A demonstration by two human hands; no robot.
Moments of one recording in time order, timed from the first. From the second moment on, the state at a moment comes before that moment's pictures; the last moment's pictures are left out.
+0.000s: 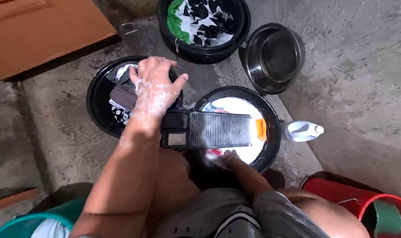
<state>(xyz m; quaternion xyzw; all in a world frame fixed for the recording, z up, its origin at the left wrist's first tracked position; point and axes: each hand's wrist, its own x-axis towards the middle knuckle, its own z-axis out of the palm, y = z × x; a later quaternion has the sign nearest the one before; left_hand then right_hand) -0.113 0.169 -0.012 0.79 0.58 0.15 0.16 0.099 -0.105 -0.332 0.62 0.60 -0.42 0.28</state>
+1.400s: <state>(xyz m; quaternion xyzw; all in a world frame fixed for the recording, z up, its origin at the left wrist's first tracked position) -0.027 0.064 -0.011 0.54 0.25 0.28 0.75 0.188 -0.091 -0.076 0.76 0.45 -0.42 -0.22</state>
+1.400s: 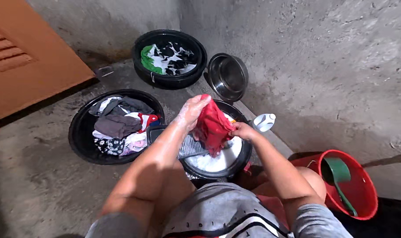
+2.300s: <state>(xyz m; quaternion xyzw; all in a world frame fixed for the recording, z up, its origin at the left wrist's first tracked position) -0.043 0.109 -0.030 0.71 0.31 0.18 0.60 0.200 -0.087 -0.025 0.47 0.29 -0.43 -0.71</state>
